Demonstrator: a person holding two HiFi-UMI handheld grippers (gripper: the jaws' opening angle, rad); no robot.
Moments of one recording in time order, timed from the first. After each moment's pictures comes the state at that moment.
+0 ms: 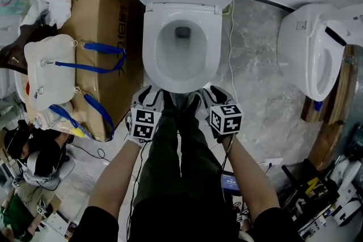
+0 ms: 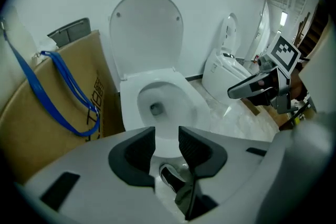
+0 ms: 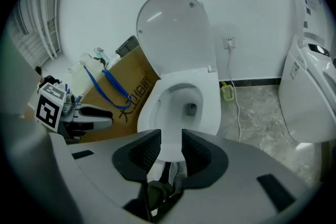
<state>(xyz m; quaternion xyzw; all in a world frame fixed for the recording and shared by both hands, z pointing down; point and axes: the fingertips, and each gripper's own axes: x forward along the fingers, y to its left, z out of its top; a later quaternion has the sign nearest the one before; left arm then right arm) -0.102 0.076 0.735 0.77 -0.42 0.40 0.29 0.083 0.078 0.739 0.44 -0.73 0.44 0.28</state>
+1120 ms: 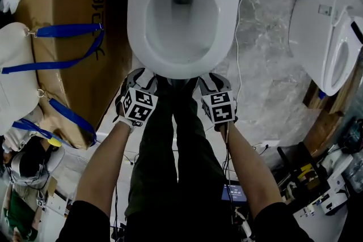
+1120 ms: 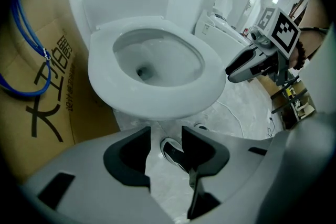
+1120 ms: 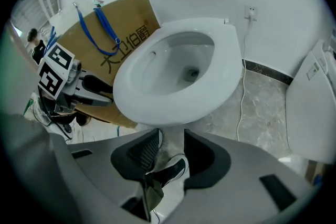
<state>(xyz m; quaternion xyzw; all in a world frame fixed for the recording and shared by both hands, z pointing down) -0.120 0.122 0.914 0.75 -0.30 0.51 0.30 0.067 0.128 0.901 0.37 -0.71 0.42 0.43</state>
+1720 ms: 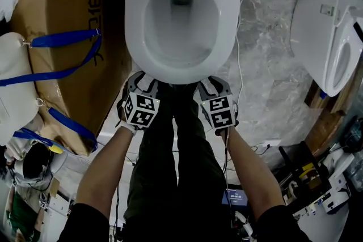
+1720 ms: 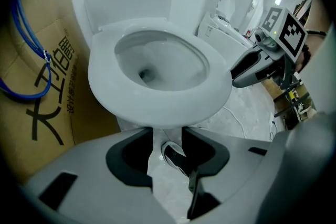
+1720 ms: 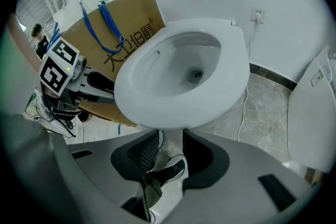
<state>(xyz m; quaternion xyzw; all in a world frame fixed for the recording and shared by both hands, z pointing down) -0.114 0.111 0.915 0.74 -0.32 0.50 0.30 0.062 0.124 0.899 0.35 -0.72 0.41 0.44</state>
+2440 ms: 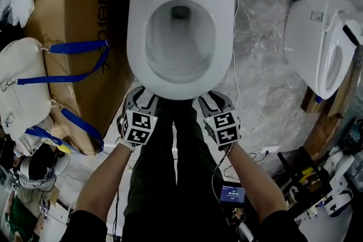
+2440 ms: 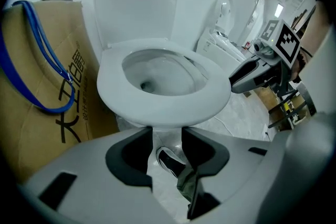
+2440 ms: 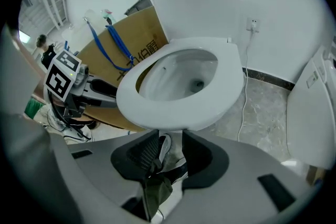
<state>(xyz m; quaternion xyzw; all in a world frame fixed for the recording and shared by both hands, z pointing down) -0.114 0.108 0.840 0.76 -0.33 0.46 0.32 0.060 0.120 0.823 0.35 -0.73 0.42 0.40</state>
